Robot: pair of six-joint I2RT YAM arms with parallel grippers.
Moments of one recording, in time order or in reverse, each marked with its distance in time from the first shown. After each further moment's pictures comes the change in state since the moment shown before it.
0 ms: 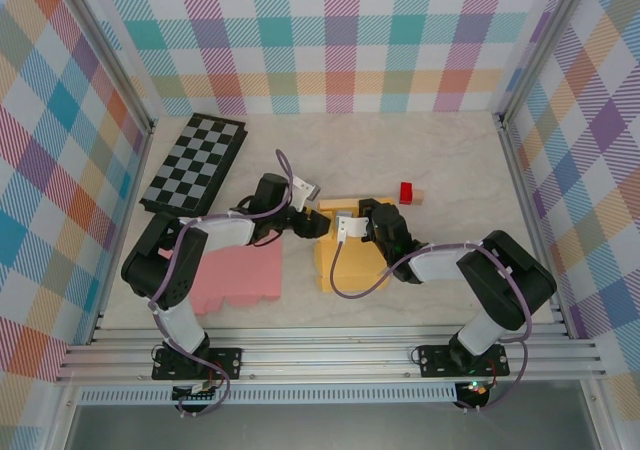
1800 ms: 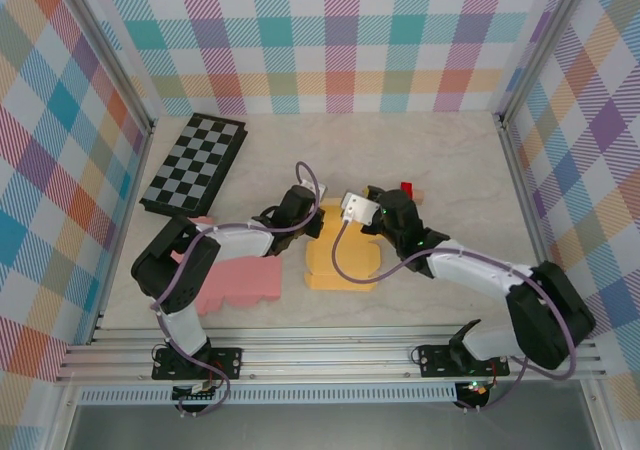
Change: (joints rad) left arm -0.171 0.007 -0.008 0.031 -0.687 -0.039; right arm -0.035 -0.285 0.141 -0.485 -0.127 0.478
